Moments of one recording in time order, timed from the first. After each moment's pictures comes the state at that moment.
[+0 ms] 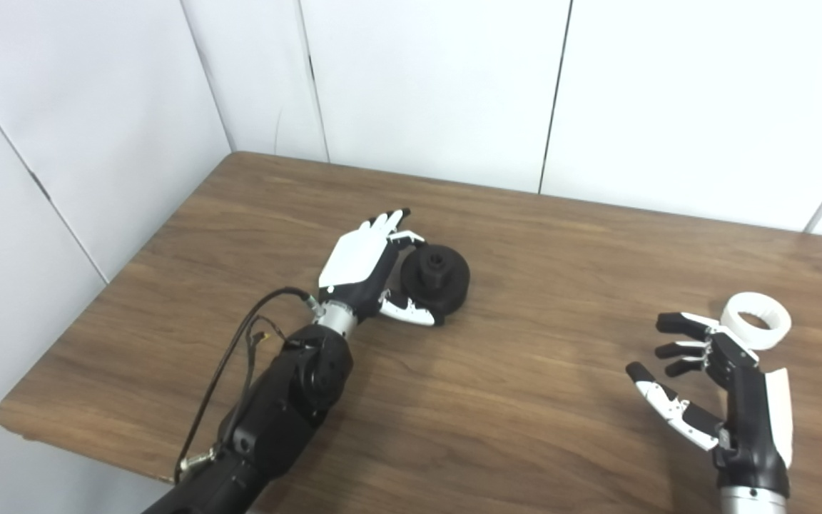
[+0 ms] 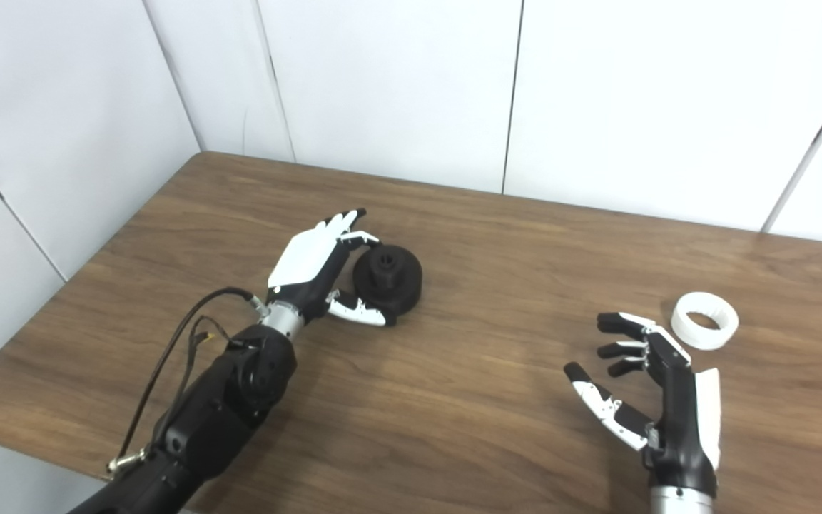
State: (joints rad) left arm -0.26 0.34 -0.25 0.11 0.69 0.14 0.10; right arm 0.02 -0.01 0.11 -0.13 -0.40 -0.17 -0.18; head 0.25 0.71
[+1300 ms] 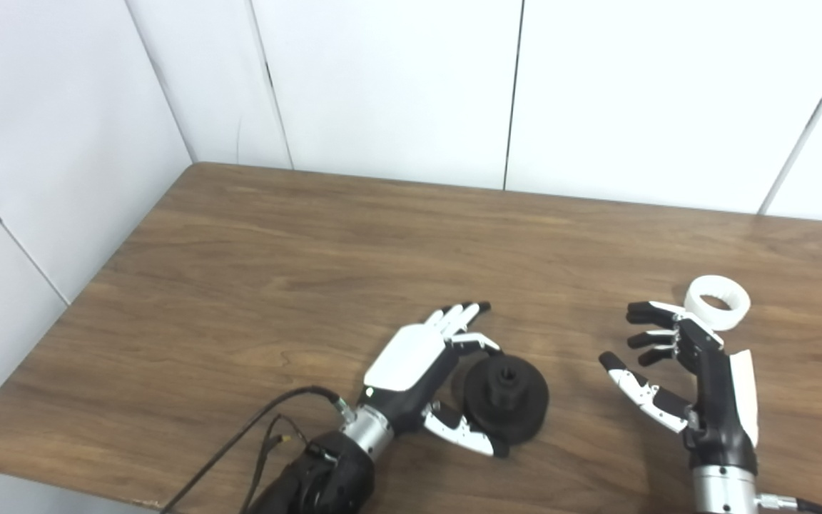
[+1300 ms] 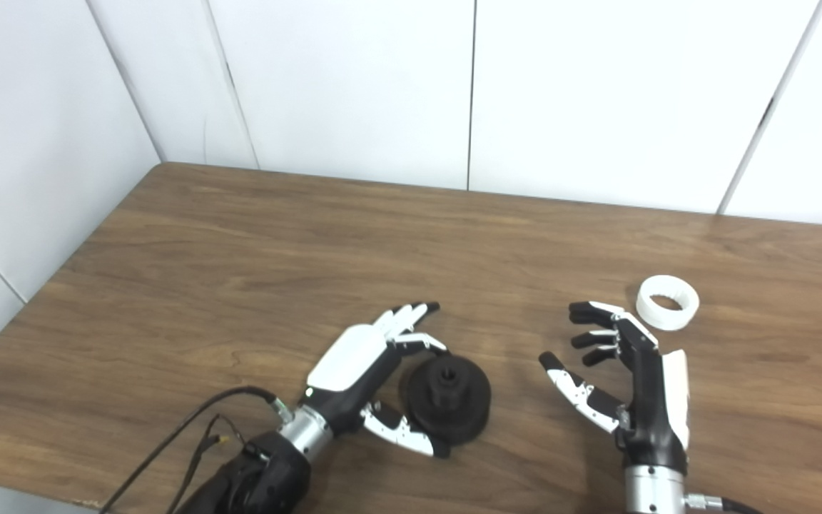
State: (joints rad) left arm -0.03 0.24 -0.41 -0.16 0.71 0.00 -0.02; right arm 0.03 0.01 0.11 -0.13 -0.43 -0.14 -0.19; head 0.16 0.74
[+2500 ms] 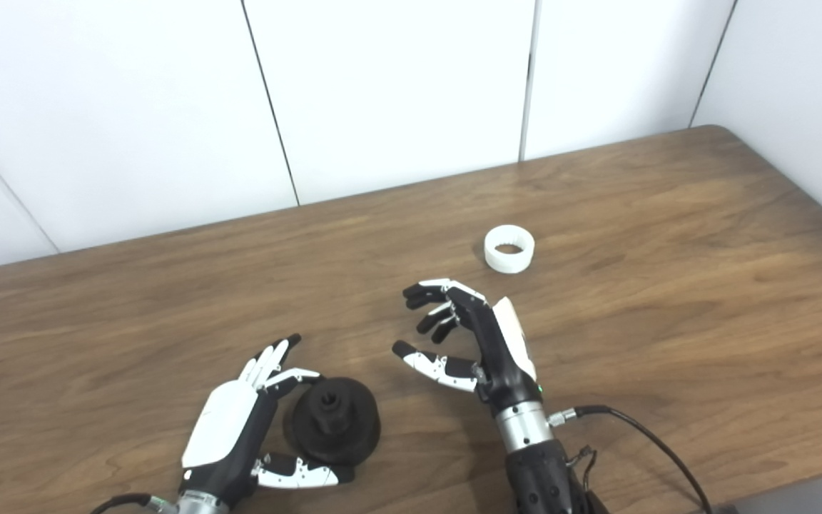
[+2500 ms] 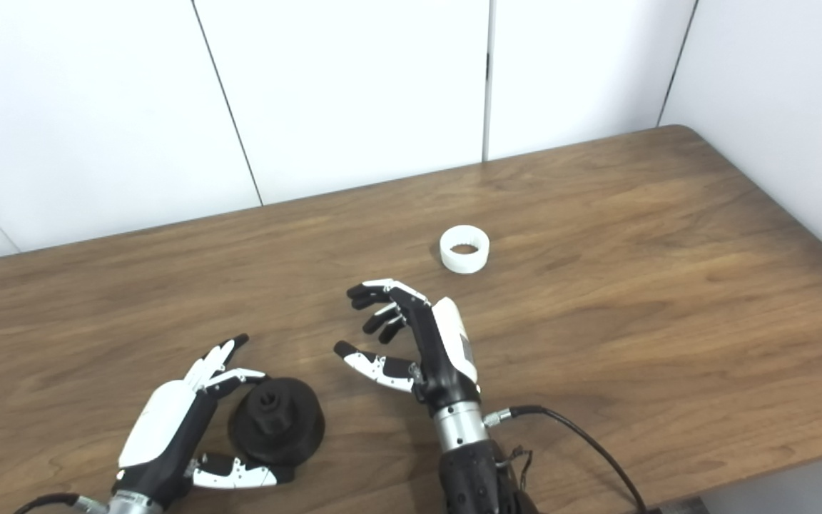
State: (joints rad) left arm 0.00 0.29 -0.30 -0.16 0.66 -0.08 -0.08; right arm 0.03 0.10 0.18 -0.11 -0.52 -0.11 -0.25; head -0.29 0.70
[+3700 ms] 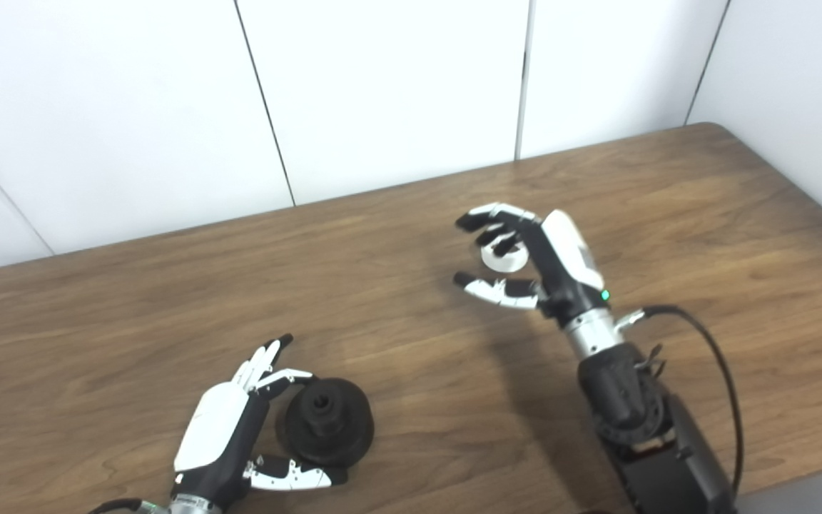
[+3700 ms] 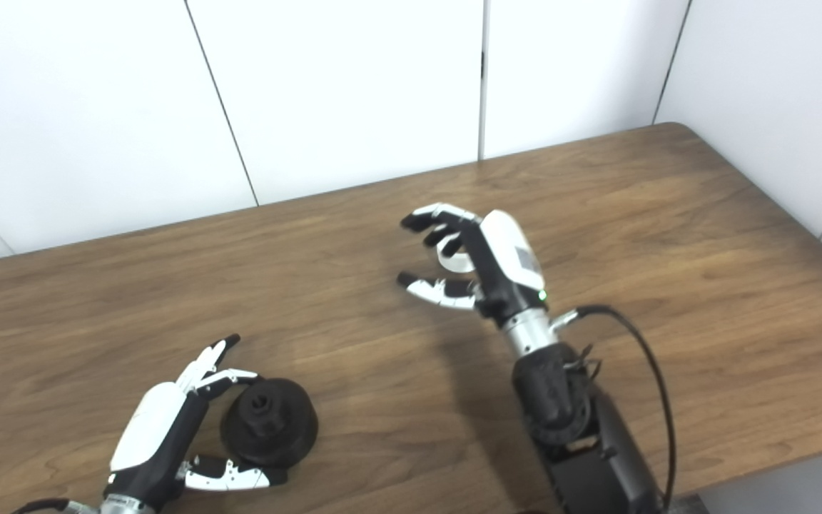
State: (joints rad) left arm 0.01 0.27 -0.28 -0.15 0.66 -0.11 -0.08; right arm -0.19 -0.21 0.04 -0.22 -0.57 0.06 -0.07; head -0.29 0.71
